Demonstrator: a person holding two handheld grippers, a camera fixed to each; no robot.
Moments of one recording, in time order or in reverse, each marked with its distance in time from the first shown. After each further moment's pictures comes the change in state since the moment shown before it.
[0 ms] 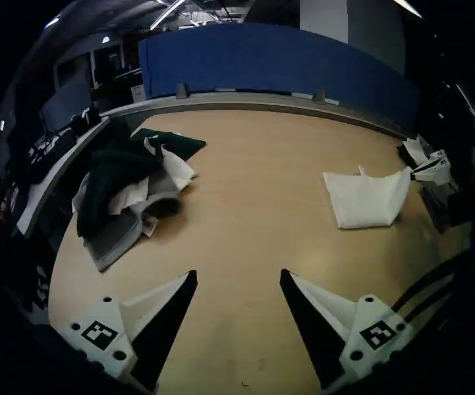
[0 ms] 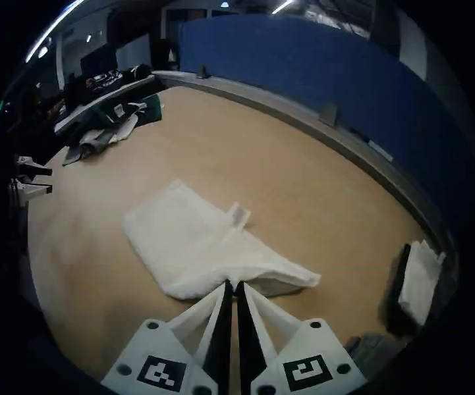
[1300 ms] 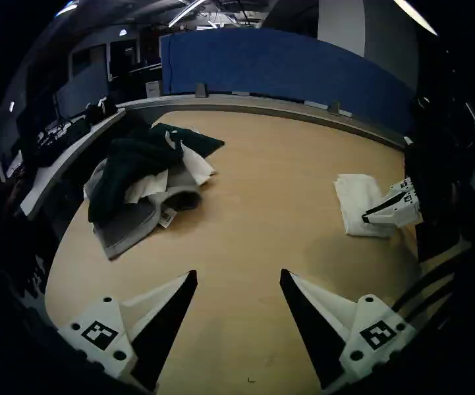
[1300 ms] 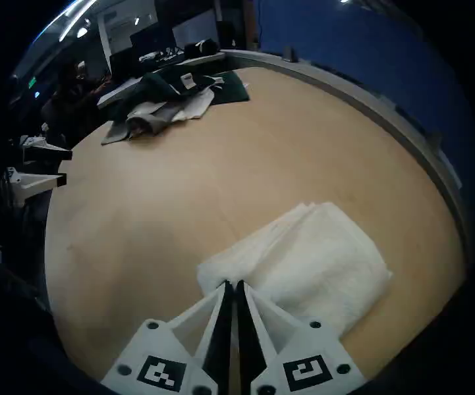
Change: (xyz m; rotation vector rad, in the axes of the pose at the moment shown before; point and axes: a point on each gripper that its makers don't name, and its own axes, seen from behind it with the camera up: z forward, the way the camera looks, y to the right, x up) left arm -0.009 -0.021 -0.006 0.028 0.021 -0.082; right arm 0.028 -0.150 0.101 0.268 -0.060 -0.124
